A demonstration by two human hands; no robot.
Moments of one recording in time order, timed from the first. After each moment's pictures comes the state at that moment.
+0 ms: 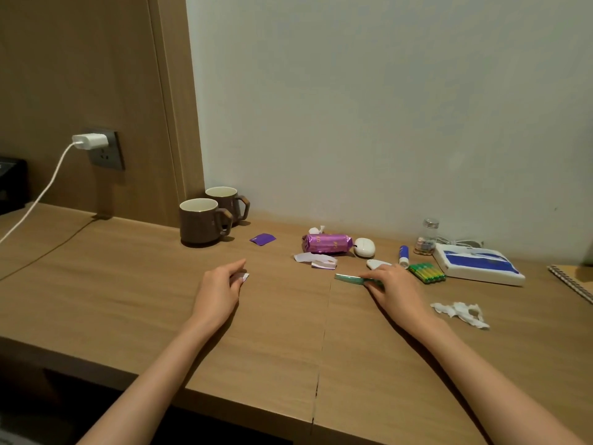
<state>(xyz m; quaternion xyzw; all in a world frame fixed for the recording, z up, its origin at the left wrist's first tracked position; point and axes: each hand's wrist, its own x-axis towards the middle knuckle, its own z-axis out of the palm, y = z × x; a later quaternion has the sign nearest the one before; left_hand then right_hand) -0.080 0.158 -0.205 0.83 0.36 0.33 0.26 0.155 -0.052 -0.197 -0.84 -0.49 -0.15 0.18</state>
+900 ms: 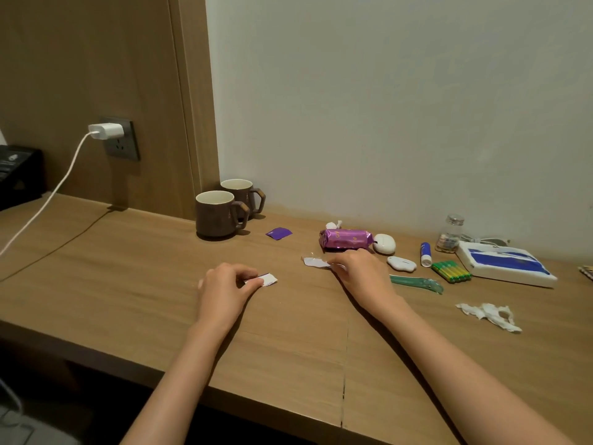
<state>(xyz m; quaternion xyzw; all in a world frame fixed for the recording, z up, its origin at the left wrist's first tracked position) -0.098 0.165 -0.210 0.82 0.40 0.33 0.23 0.116 0.032 -0.197 -0.81 -0.53 -0.16 0.18</state>
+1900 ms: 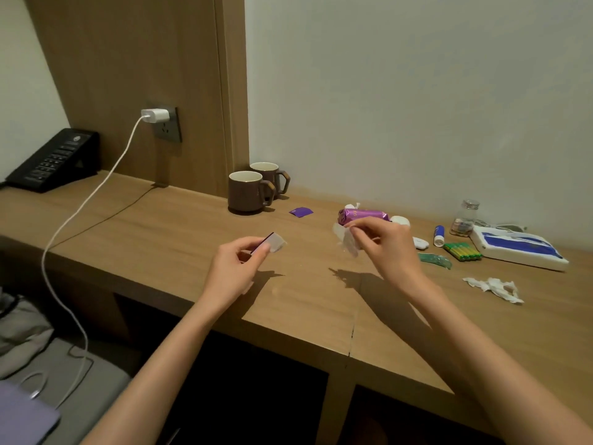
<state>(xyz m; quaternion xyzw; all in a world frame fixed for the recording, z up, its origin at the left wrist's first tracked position) -0.161 0.107 -0.179 0.77 0.33 0.39 0.39 0.052 -0.023 -0.152 -0.71 -0.53 -0.10 0.46</state>
